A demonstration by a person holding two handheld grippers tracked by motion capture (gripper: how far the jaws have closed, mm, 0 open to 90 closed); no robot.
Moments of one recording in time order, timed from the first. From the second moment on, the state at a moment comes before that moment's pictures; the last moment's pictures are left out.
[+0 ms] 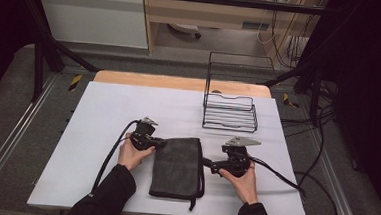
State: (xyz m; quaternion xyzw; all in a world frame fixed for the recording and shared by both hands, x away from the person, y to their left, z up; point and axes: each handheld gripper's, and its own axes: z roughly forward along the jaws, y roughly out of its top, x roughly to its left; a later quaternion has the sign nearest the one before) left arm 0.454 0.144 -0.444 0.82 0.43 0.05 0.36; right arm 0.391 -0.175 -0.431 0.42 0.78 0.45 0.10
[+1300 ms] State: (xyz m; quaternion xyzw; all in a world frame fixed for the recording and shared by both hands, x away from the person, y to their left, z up) left arm 0.453 0.145 -0.445 0.83 0.42 0.05 0.37; right arm 0.450 -0.127 -0.452 0.47 0.78 0.40 0.03
